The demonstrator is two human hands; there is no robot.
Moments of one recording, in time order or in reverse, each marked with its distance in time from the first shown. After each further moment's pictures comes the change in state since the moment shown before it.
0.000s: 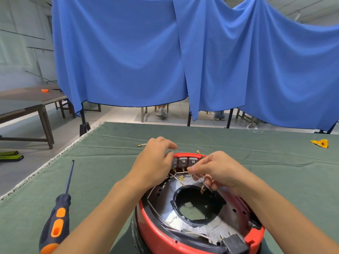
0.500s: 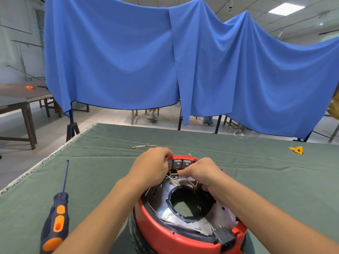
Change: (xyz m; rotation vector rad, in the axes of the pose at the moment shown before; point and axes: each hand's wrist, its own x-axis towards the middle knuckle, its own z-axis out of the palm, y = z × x) left_hand -0.003 0.006 -0.003 0.105 -0.140 -0.099; right_hand 0.007 -0.004 0.023 -0.051 0.252 0.165
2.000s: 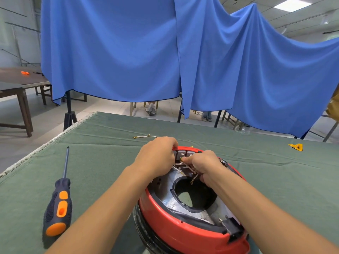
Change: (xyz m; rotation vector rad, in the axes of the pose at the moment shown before) left_hand -0.002 0.005 0.000 0.058 -0.006 0.014; right_hand 0.019 0.002 0.022 0.162 0.092 0.120
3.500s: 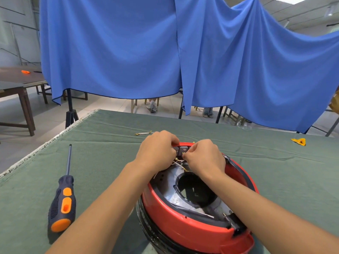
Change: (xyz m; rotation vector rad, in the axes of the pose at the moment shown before) left_hand 0.001 -0.005 0.001 -0.069 0.063 -0.040; right_hand -0.027 -0.002 0.003 -0.634 0.328 -0.392
